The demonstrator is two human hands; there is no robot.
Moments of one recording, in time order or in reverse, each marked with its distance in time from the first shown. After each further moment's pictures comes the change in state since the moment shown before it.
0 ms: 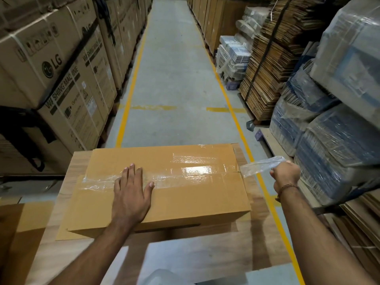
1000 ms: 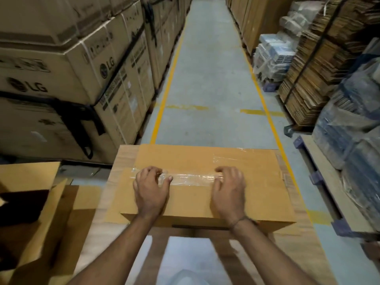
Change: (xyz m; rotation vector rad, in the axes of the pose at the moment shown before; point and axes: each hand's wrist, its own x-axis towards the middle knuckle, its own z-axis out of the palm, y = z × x) left_hand 0.001 -0.056 -0.017 -0.330 0.278 -0.306; right_hand -0.274 0.050 0.135 -0.519 -0.327 -1.070
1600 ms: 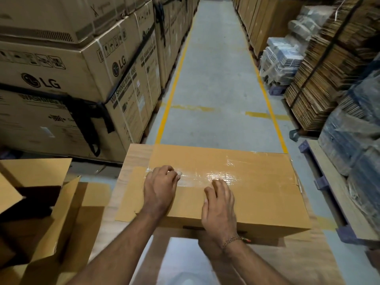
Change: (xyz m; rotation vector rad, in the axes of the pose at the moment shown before) left_hand 0.022 -0.027 -0.012 0.209 -0.003 0.412; right_hand -0.062 -0.030 0.048 -0.214 -0.237 -0.139
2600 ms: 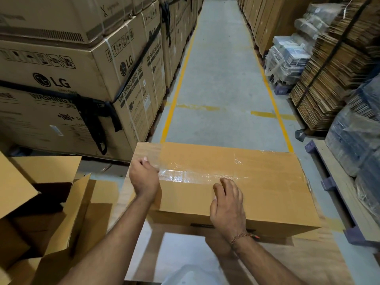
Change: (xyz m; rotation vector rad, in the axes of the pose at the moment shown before) left_hand 0.025 -0.035 -0.039 -0.557 0.208 -0.911; right_hand 0.001 -0.002 -0.002 0.001 0.022 -0.022
